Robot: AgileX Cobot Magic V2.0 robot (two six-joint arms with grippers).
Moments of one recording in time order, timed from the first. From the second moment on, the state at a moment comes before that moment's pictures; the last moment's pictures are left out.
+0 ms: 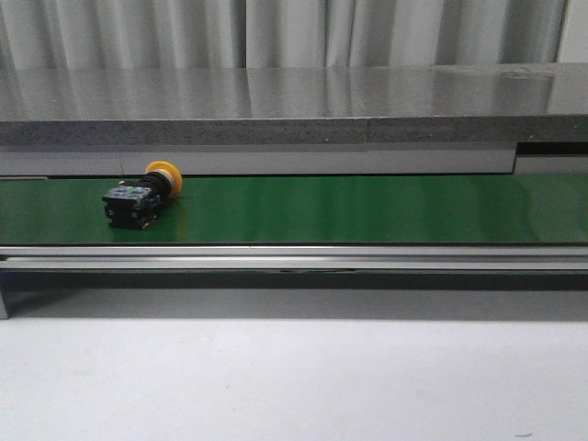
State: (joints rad) left arm -0.03 0.18 -0.33 -0.28 0.33 0.33; right arm 0.08 -0.01 0.03 -0.08 0.17 0.03
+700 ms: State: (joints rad) left arm -0.03 0.18 -0.23 -0.28 0.21 0.33; right arm 0.08 -0.01 0.03 -0.08 0.17 0.03
